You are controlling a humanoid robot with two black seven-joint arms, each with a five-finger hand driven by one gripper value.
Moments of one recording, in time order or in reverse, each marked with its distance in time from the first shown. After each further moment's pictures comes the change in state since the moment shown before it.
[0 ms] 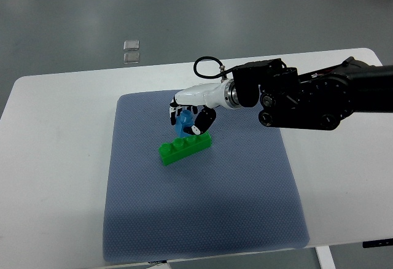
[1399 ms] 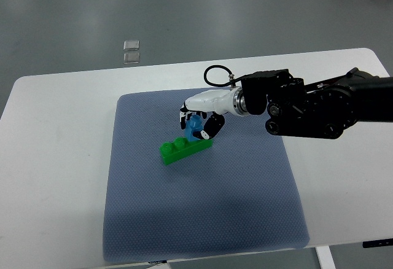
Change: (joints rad) left arm 0.000 0.000 0.000 0.006 0.000 0.000 0.000; right arm -0.061 -0.015 -0.005 -0.015 -0.036 -0.024 0.002
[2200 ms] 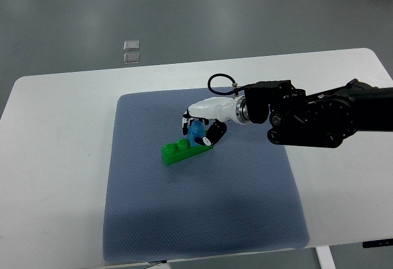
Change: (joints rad) left arm 0.002 0.000 -0.001 0.002 0.000 0.000 0.000; right arm -0.051 0.000 0.000 -0.001 -0.011 -0.034 0.000
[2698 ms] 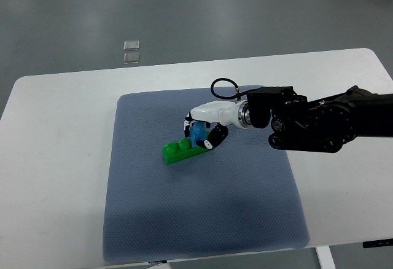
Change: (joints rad) left arm 0.000 0.000 0.001 -0.002 0.000 0.000 0.000; right arm -0.034 0.000 0.001 -0.010 -0.001 -0.028 0.007
